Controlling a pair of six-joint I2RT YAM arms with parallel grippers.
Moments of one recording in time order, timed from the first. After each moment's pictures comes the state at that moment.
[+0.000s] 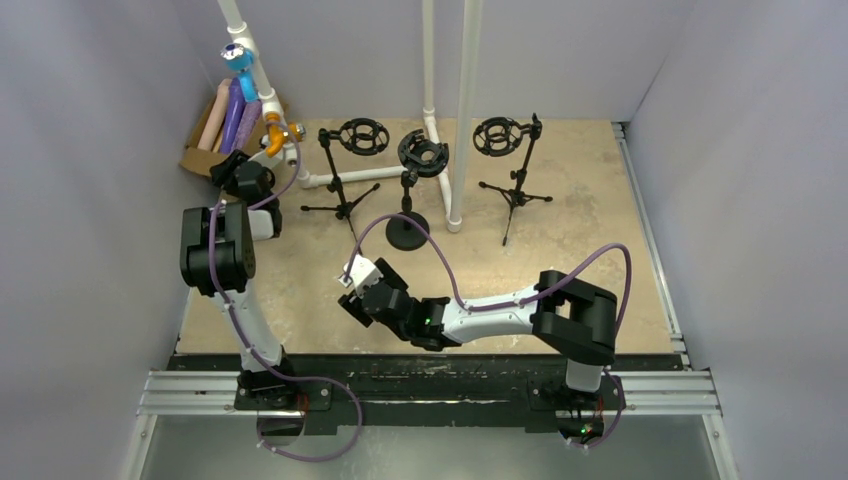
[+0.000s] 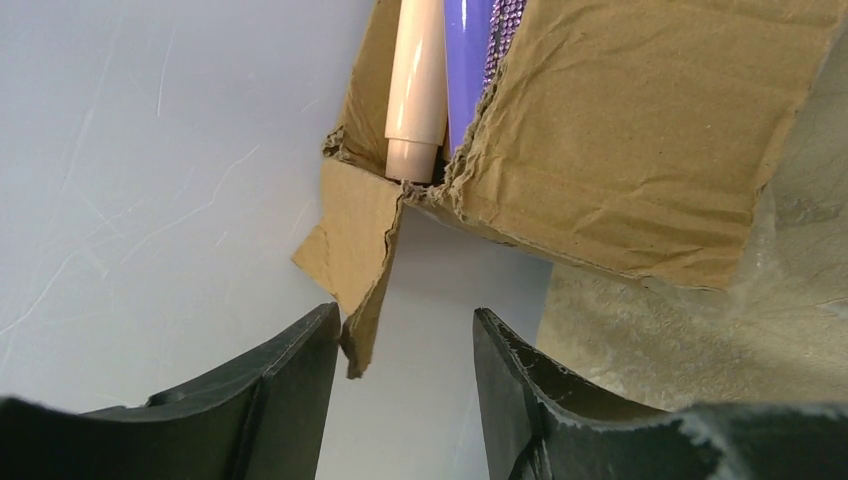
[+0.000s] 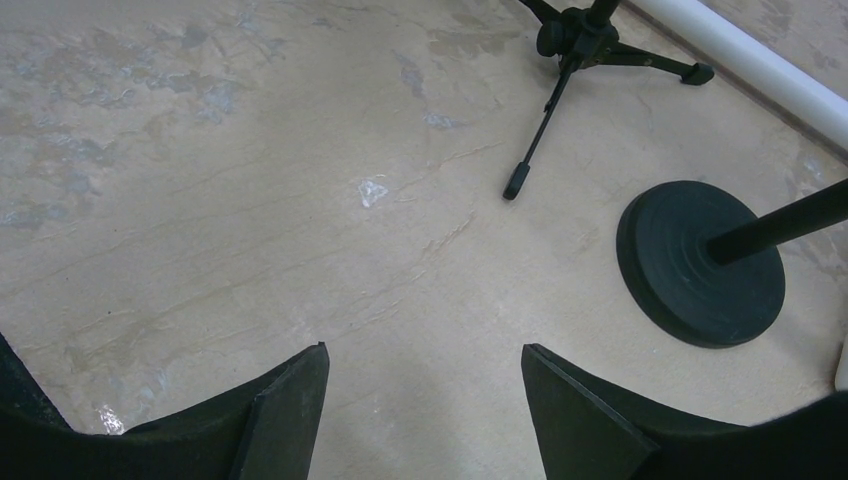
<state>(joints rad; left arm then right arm) 0.17 1.99 0.98 0.90 -0.51 0.97 1.32 1.81 1.04 0.29 0.56 0.08</state>
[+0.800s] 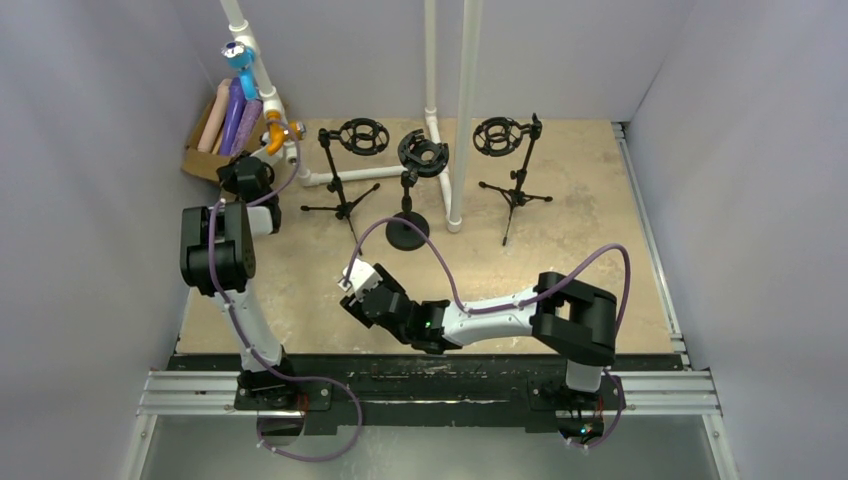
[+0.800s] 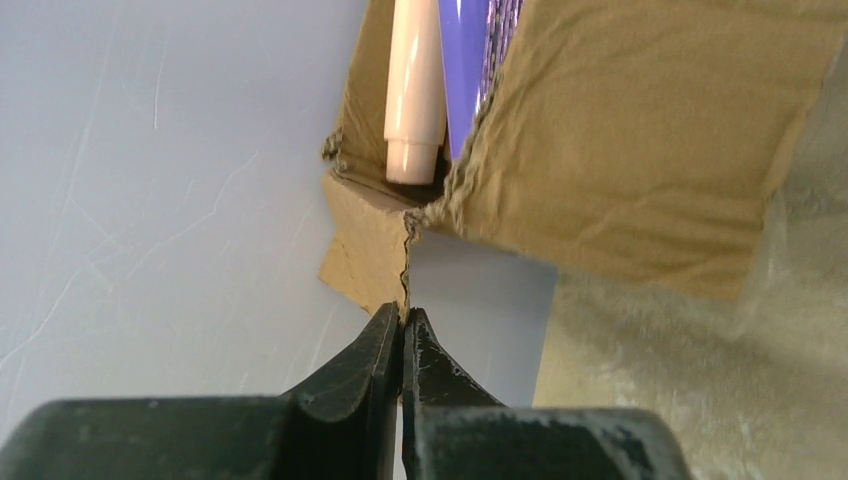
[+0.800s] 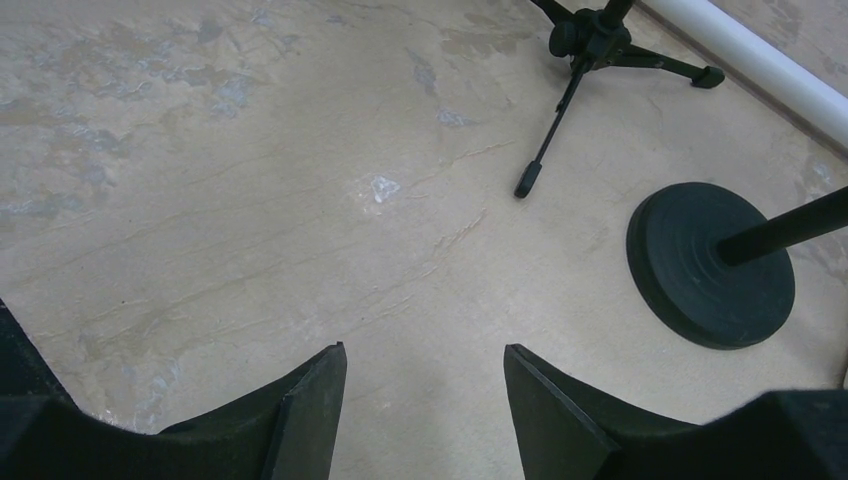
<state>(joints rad) 0.17 2.01 1.04 0.83 -0.52 0.98 1.33 1.81 1.02 0.31 0.56 0.07</state>
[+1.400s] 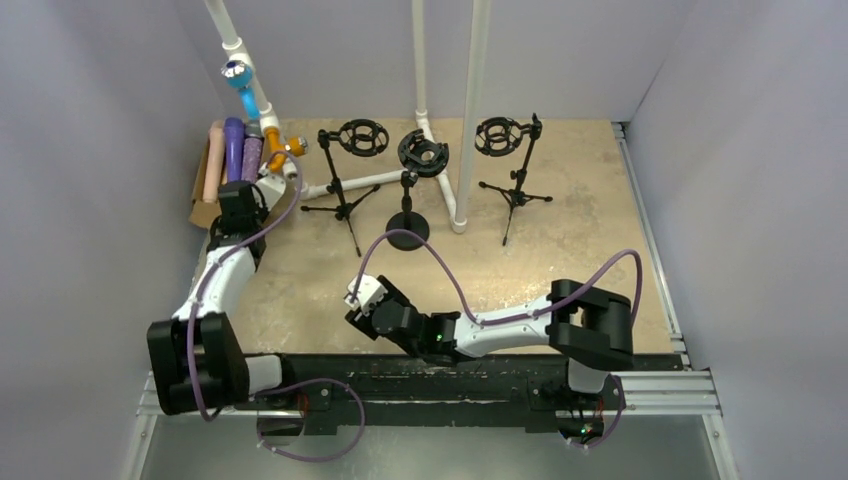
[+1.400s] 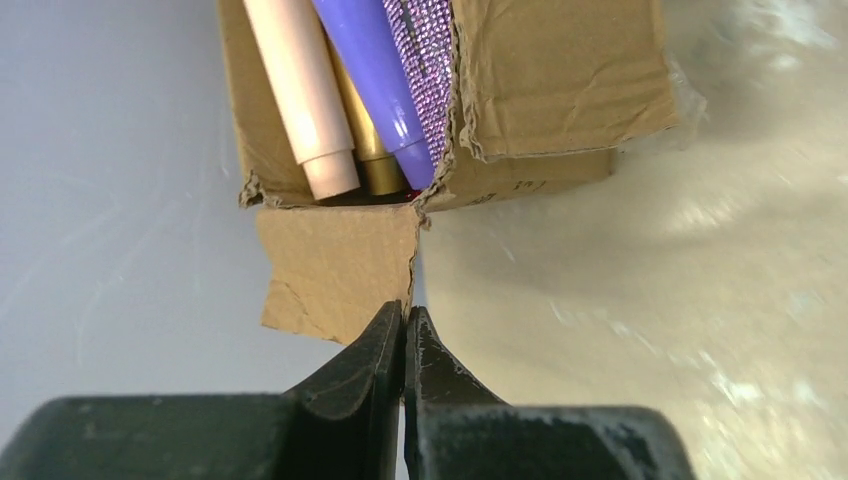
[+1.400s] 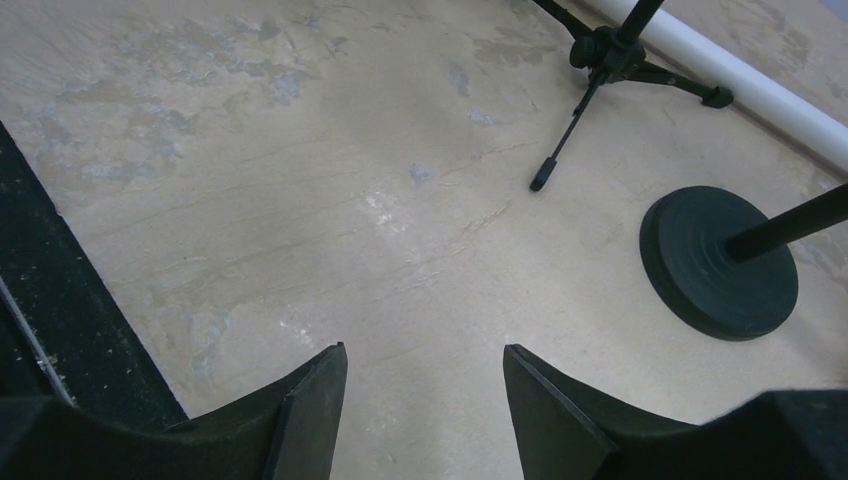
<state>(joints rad) 0.16 1.31 0.77 -0.03 -0.33 0.78 1.38 1.75 0.94 0.36 0.57 0.05</state>
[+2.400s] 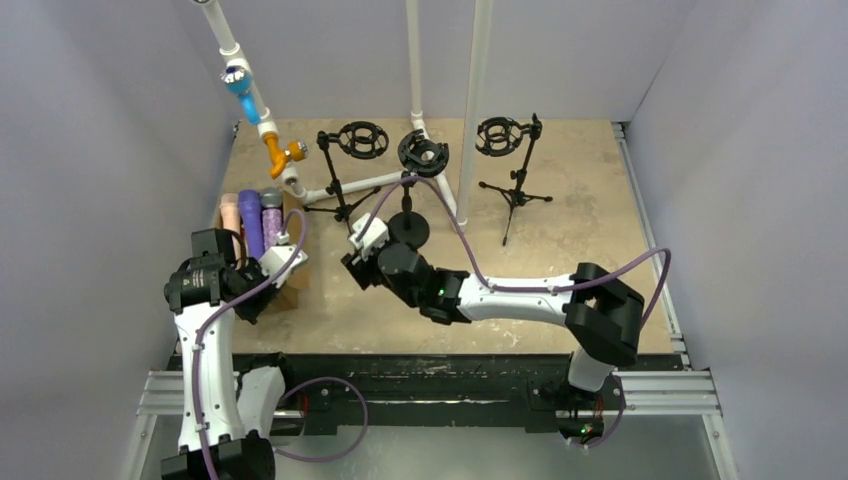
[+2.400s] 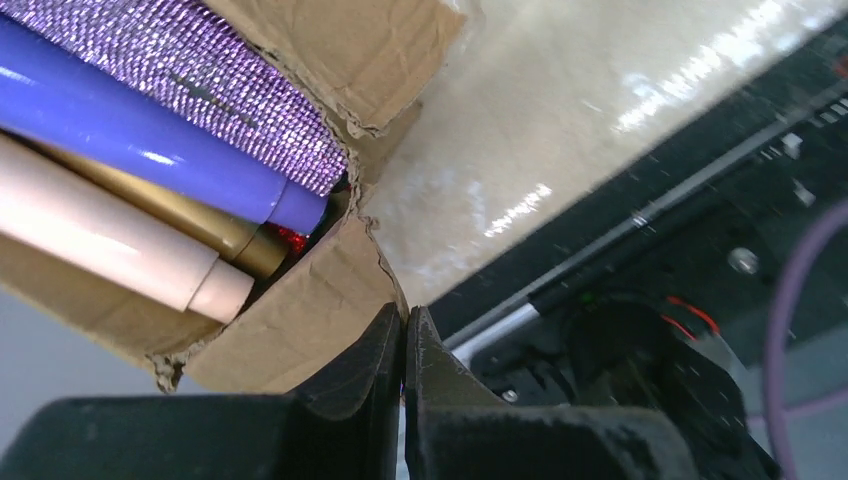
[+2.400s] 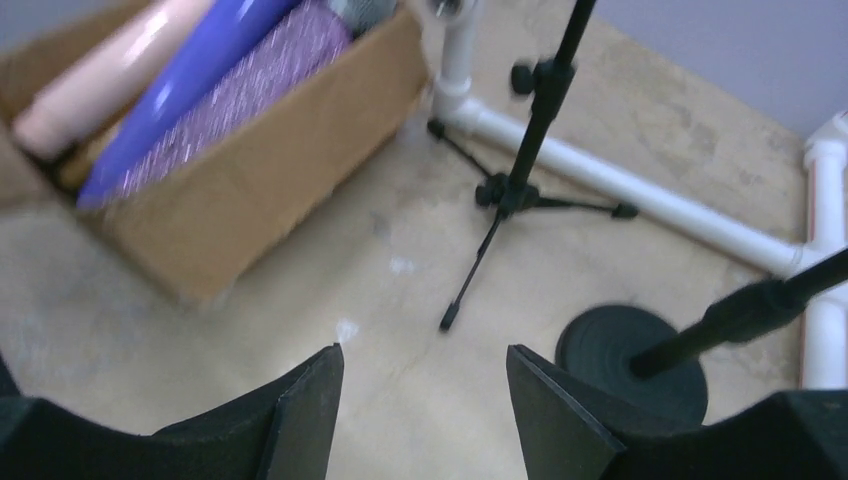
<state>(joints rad) 0.27 0.81 0.90 -1.25 0.24 0.94 1.23 1.70 1.06 0.35 0.47 0.02</state>
